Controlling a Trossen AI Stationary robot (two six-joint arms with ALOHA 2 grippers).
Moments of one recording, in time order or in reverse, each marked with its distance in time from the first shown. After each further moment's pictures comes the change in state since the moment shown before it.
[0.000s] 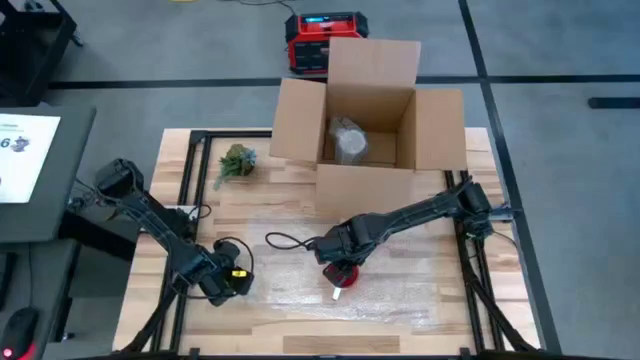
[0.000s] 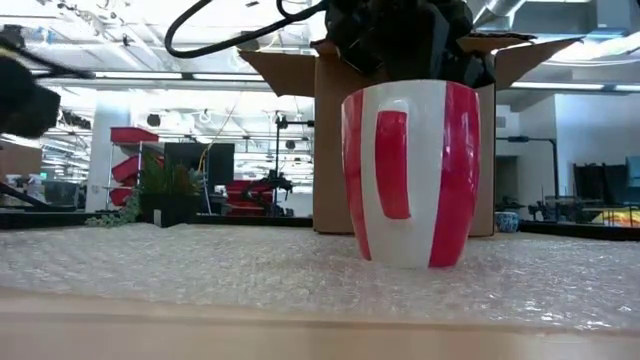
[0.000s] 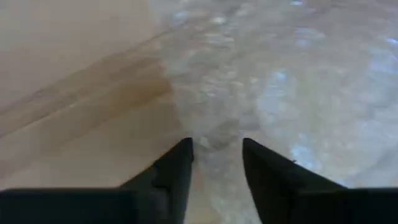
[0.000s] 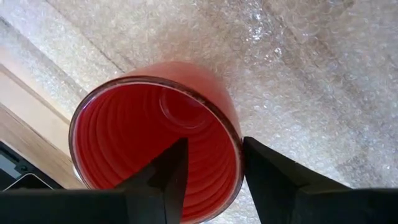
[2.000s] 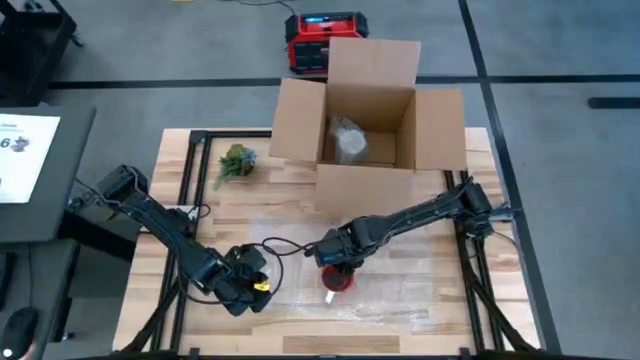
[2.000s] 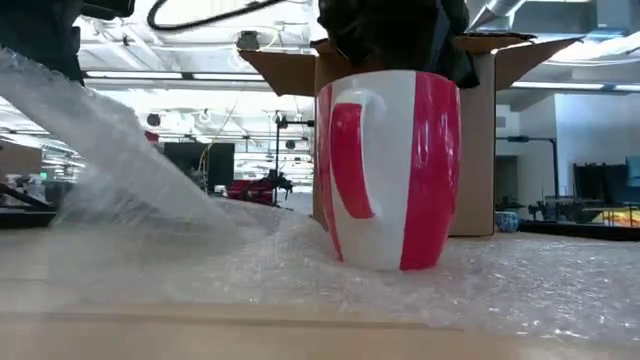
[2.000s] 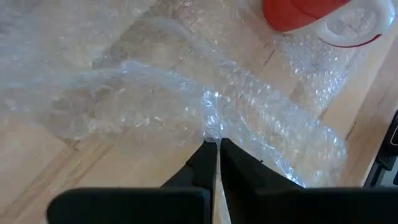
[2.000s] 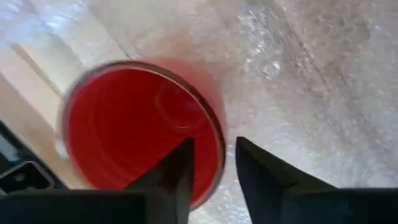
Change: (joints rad) left arm 0.096 0.101 0.407 -0.159 -0.156 0.592; right arm 0.018 -0.006 -0.015 0.042 0.030 -0.104
